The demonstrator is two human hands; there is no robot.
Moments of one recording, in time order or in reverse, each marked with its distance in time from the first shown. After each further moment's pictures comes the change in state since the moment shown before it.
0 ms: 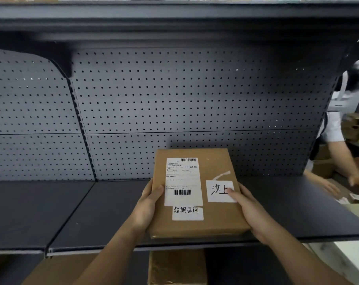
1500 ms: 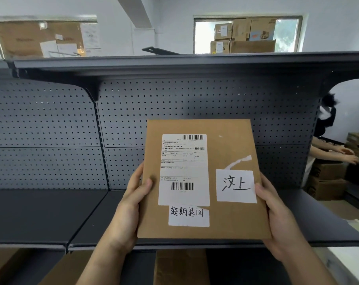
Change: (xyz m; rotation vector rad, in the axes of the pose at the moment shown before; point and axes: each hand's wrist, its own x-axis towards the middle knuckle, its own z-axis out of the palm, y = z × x) left_hand -0.124 0.064 -0.002 -0.174 -0.150 0.410; right_hand -0.125 -0.064 0.003 0.404 -0.075 -0.370
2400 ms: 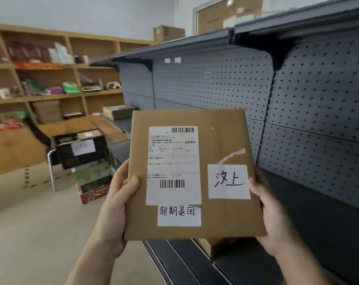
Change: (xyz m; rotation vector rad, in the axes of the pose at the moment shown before) left_hand -0.236 0.089 -0.139 0.229 0.979 0.276; right_hand -0.012 0.136 0.256 0.183 -0.796 0.450
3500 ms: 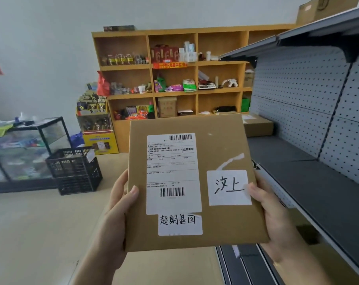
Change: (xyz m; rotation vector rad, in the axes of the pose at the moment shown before) left_hand 0.344 0.060 -0.405 0.198 0.531 0.146; right_hand 0.478 0.256 0.426 0.083 -0.635 0.239
